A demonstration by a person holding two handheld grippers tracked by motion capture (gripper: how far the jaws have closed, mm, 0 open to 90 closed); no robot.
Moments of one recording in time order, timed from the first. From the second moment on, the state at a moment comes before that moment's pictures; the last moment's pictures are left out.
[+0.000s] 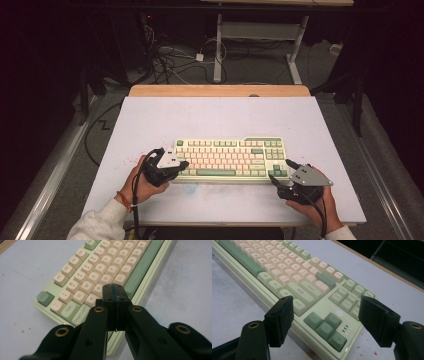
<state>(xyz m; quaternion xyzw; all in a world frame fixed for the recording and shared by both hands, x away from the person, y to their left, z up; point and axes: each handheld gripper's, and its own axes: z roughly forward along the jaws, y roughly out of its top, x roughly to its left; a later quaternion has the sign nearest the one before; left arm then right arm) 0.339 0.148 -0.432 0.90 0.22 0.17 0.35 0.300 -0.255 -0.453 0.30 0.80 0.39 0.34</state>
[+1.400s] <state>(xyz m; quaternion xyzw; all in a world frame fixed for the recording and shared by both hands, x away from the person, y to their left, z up) 0.373 0.094 -0.451 0.93 0.19 0.15 0.28 0.301 -0.250 -0.459 0.29 0.82 0.36 0.33</state>
